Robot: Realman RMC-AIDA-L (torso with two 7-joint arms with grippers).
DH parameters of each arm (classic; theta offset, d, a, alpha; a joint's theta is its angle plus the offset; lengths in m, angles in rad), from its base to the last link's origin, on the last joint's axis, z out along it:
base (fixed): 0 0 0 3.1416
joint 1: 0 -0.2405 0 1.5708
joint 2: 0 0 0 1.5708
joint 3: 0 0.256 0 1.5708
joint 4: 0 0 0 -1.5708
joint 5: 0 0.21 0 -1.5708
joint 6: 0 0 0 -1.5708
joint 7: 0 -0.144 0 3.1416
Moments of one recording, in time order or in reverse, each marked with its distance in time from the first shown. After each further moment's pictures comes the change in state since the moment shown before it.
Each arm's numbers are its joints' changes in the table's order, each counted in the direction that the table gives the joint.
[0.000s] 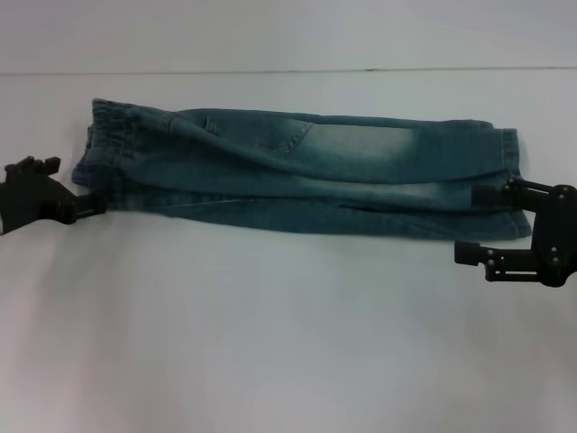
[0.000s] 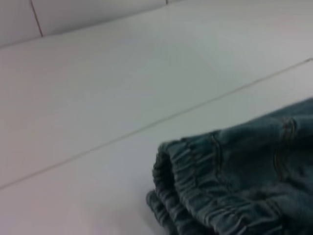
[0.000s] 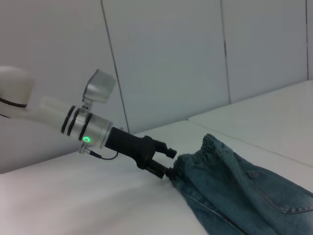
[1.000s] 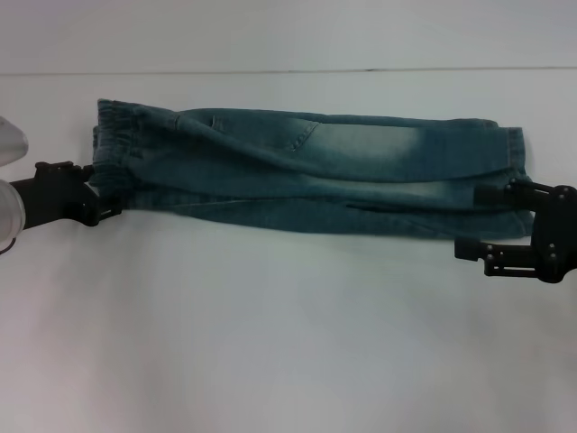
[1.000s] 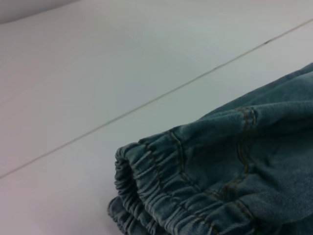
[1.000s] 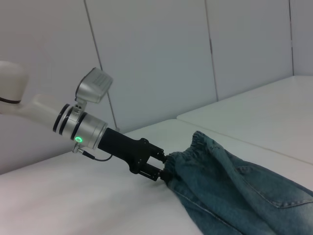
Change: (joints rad) left arm 0.066 0.024 0.021 0.045 0.097 0.038 0.046; right arm 0.002 0.000 0.005 -0.023 0.000 0.036 -0.009
